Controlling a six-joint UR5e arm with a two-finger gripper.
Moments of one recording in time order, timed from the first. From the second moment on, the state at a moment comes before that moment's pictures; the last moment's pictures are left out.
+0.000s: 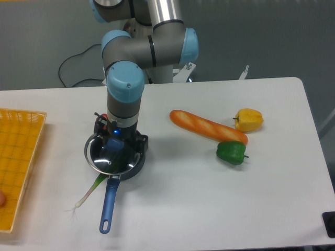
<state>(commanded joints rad) 2.27 -1.83 -1.68 -1.10 1.44 0.66</state>
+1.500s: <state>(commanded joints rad) 2.61 -1.62 -1.75 -1.33 1.62 1.57</state>
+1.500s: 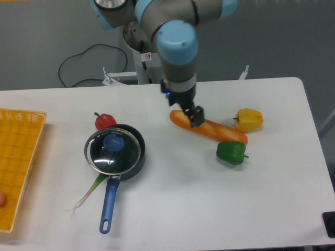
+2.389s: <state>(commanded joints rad) 2.87 -1.59 -1.73 -1.37 1.62 2.01</state>
